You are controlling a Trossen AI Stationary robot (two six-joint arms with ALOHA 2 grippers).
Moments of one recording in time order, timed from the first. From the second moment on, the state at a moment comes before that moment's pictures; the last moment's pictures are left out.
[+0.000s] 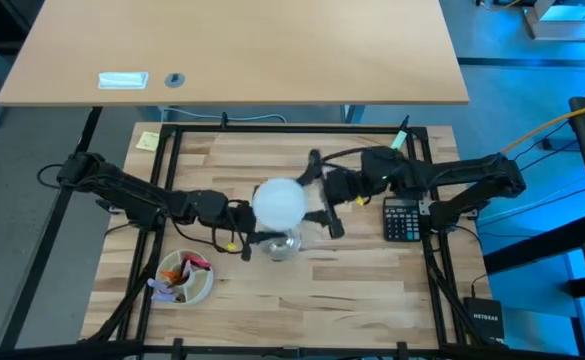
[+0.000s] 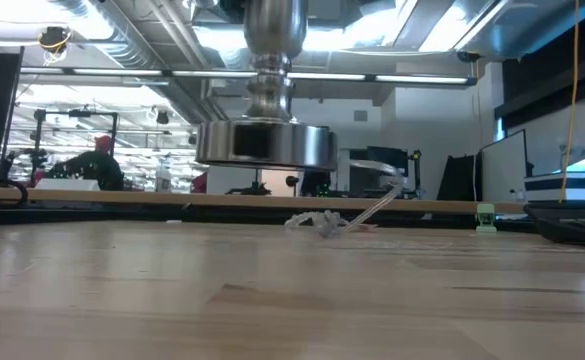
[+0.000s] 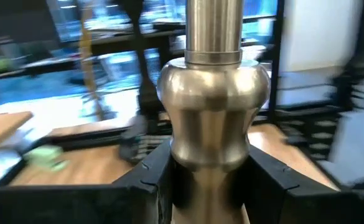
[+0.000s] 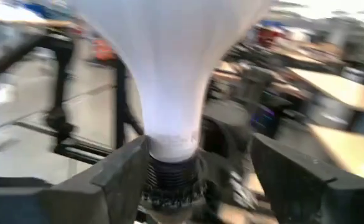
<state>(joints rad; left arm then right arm) -0.23 1.34 0.78 0.52 -0.14 0.10 0.12 1.42 1.39 0.07 -0.18 -0.13</state>
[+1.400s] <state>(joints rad) -0.24 1.34 0.78 0.51 -0.71 0.04 0.18 1.59 1.39 0.48 0.56 -0.21</state>
